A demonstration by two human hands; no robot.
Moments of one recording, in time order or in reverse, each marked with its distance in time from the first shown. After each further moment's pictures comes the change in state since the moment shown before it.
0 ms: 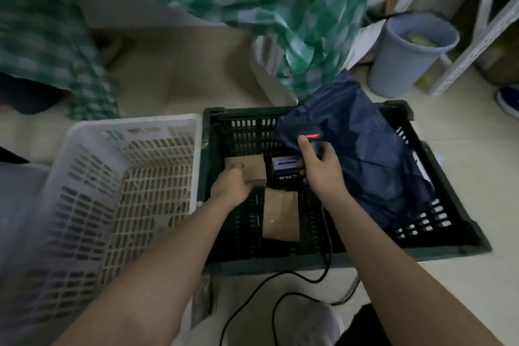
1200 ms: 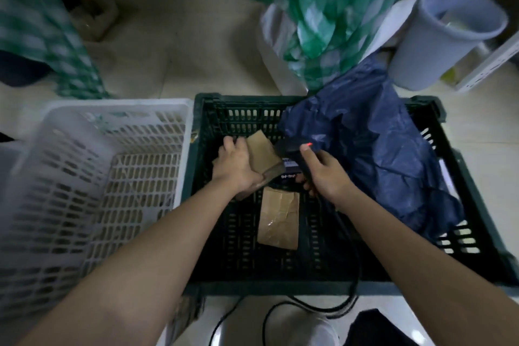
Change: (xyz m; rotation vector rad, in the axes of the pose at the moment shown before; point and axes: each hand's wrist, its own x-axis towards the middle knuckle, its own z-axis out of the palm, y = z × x) left_hand 0.060 0.012 0.017 0.165 0.118 0.028; right_hand 0.064 0.035 -0.003 -0.185 -0.274 0.098
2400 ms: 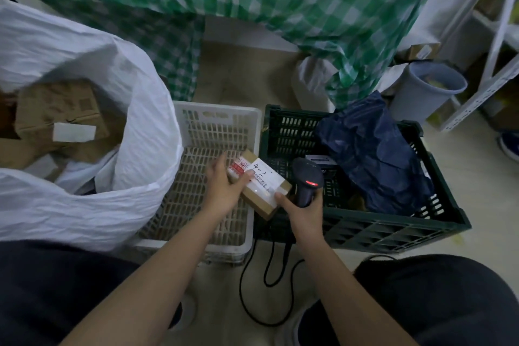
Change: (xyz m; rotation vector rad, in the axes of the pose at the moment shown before) left_hand -0.267 -0.112 -0.098 -0.787 0.297 -0.126; right_hand -0.257 -0.001 0.152 0.513 0.185 -0.176
